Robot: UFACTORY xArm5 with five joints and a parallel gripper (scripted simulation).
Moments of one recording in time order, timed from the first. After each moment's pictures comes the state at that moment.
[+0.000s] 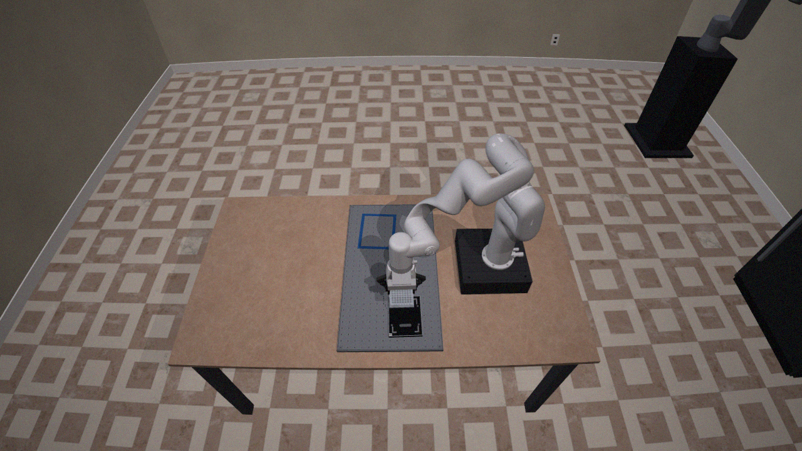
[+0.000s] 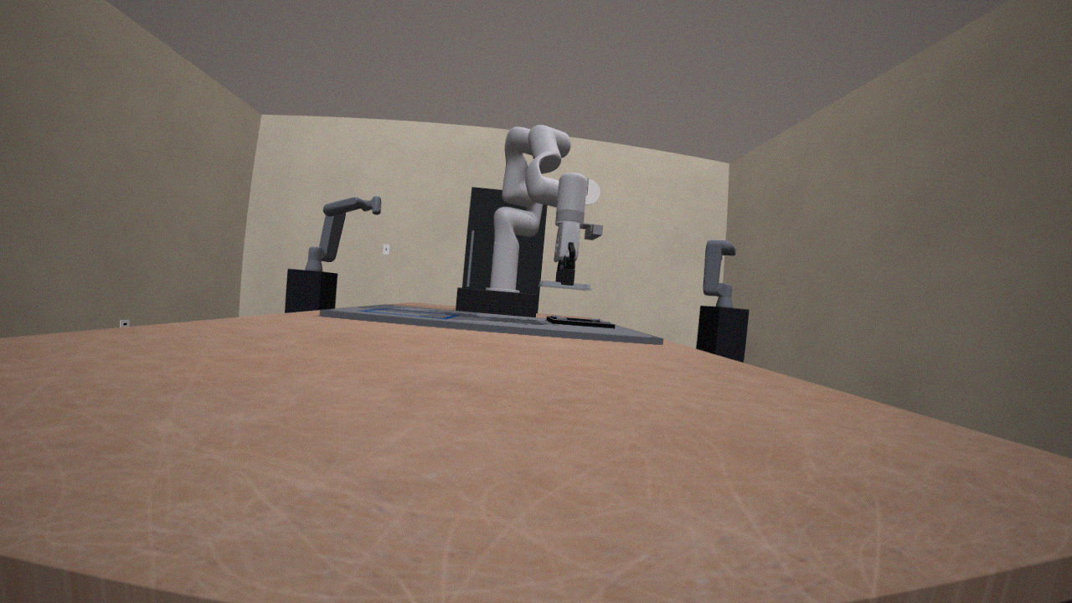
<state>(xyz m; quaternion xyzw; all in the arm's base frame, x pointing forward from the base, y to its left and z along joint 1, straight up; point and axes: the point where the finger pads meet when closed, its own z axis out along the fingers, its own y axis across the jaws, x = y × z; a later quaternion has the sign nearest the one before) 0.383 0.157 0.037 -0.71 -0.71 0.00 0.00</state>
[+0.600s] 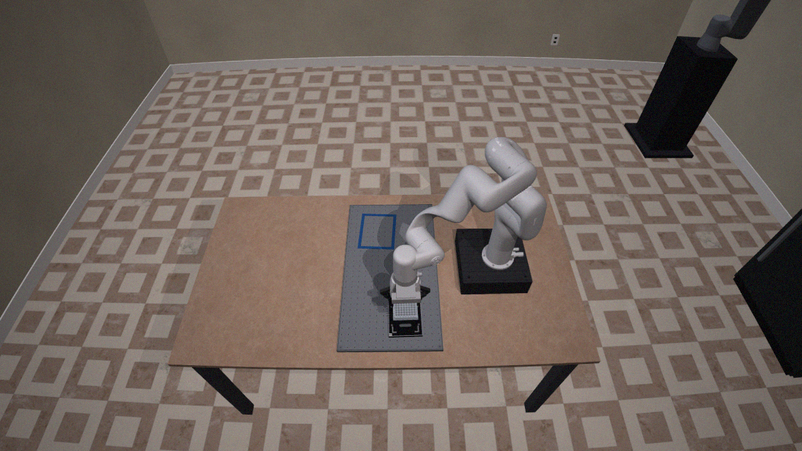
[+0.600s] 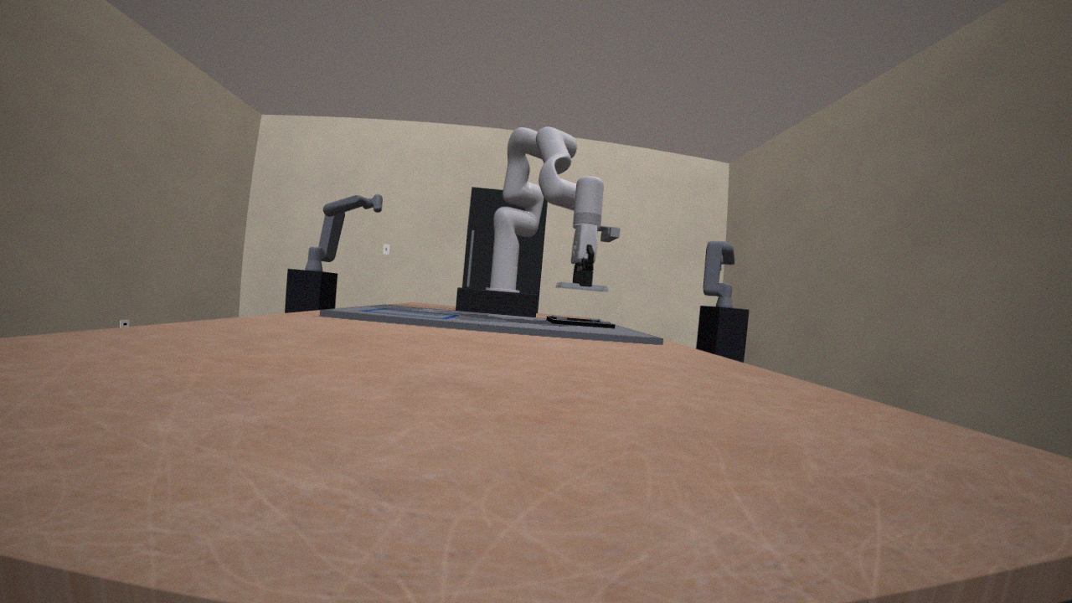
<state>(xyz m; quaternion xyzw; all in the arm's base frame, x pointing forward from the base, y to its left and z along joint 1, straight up) 0.372 0.207 0.038 -0.71 -0.71 0.00 0.00</state>
